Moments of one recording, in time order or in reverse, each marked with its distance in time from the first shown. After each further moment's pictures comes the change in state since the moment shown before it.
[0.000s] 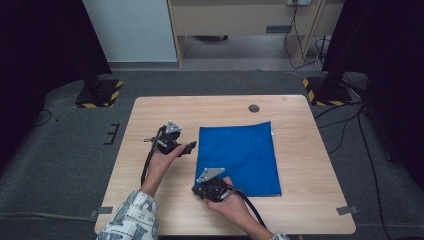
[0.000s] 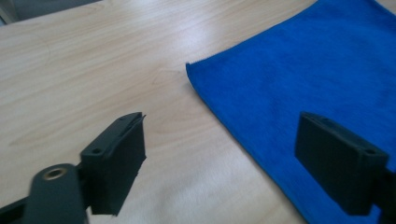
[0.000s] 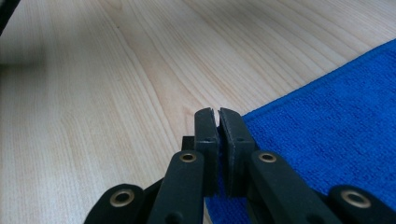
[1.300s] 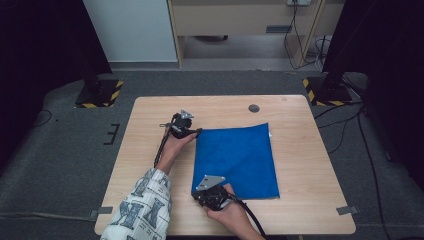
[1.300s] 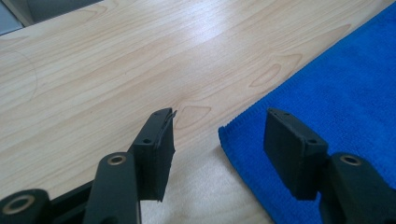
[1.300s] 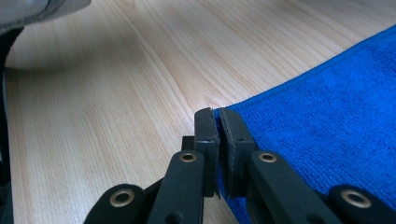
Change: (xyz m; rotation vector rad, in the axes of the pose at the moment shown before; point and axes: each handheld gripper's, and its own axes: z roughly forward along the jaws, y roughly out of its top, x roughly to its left) left arm 0.021 0.025 0.067 0.043 0.055 0.008; right arm 0.022 -0.008 -0.008 -0.017 -0.045 -0.017
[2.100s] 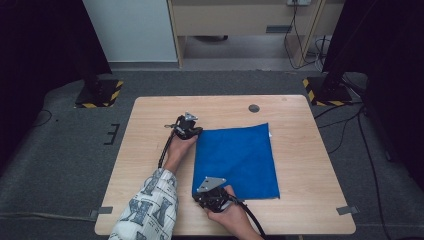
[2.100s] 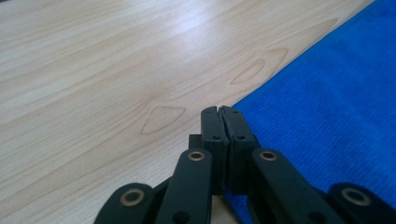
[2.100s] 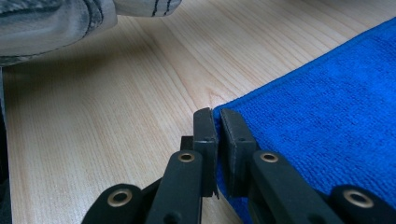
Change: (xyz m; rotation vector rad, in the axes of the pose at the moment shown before) left arm -0.008 -0.004 0.015 0.017 -0.065 -0.001; right arm 0.001 -0.006 0.001 0.002 -0.003 0.009
